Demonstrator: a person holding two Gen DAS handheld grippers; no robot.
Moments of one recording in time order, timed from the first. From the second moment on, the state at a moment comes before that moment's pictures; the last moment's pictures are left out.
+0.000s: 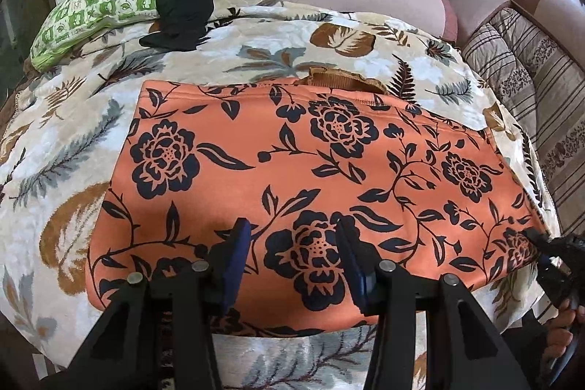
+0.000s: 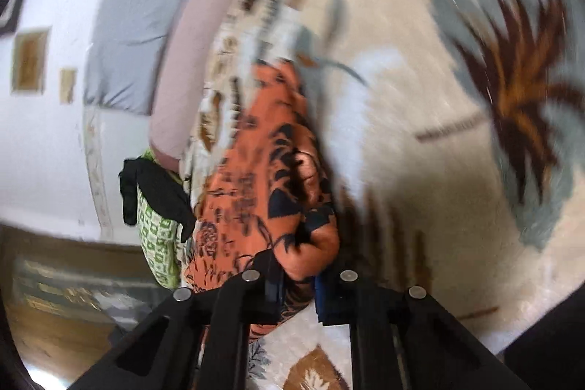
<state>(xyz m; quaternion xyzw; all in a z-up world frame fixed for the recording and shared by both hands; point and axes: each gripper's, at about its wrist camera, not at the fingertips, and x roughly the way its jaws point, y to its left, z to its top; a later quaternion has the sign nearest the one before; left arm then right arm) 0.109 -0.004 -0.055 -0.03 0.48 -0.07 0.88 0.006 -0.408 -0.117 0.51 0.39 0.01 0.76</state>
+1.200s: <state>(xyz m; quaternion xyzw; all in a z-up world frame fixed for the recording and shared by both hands) 0.115 -0.027 -0.101 0.03 0.48 -0.08 0.87 0.208 -0.442 -0.136 0.31 0.51 0.03 0.80</state>
